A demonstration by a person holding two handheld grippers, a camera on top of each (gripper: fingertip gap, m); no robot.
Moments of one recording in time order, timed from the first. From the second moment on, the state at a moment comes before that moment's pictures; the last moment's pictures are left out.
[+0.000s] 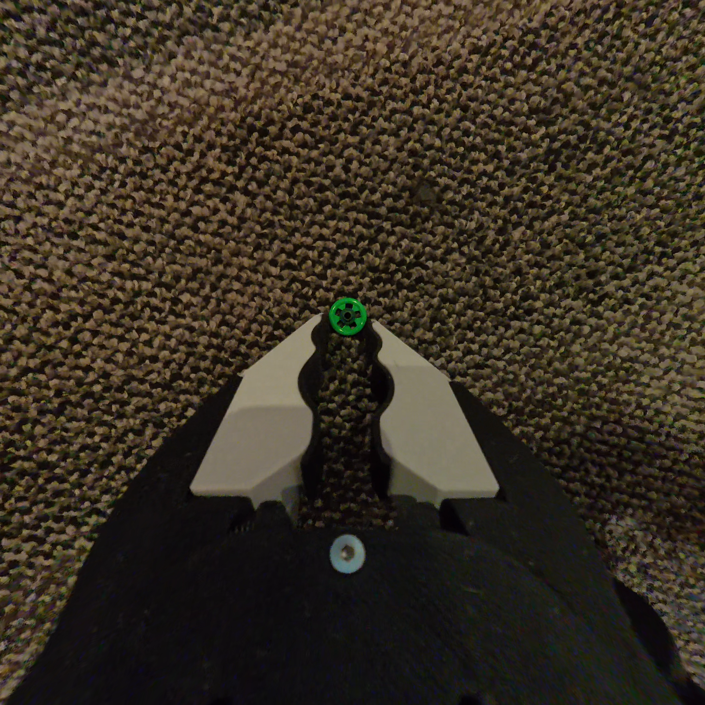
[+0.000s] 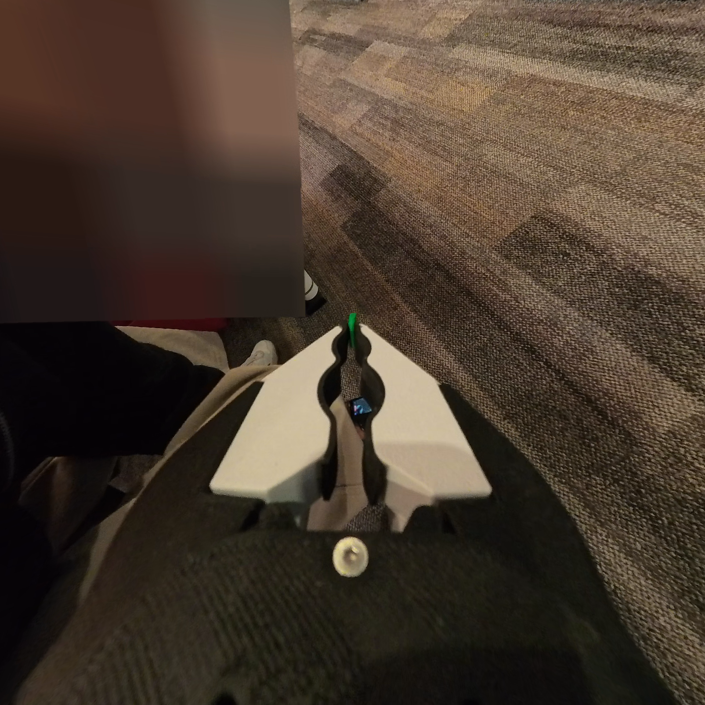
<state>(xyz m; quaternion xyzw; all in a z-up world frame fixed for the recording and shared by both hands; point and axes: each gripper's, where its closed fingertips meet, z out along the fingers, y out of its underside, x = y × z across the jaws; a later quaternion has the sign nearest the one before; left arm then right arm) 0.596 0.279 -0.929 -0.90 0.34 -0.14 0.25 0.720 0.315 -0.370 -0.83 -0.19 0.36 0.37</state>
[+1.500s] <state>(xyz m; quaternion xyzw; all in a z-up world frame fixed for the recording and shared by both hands) 0.022 -0.026 -0.235 -0.83 -0.24 0.17 0.47 0.389 0.156 -0.153 -0.51 -0.43 0.69 0.29</state>
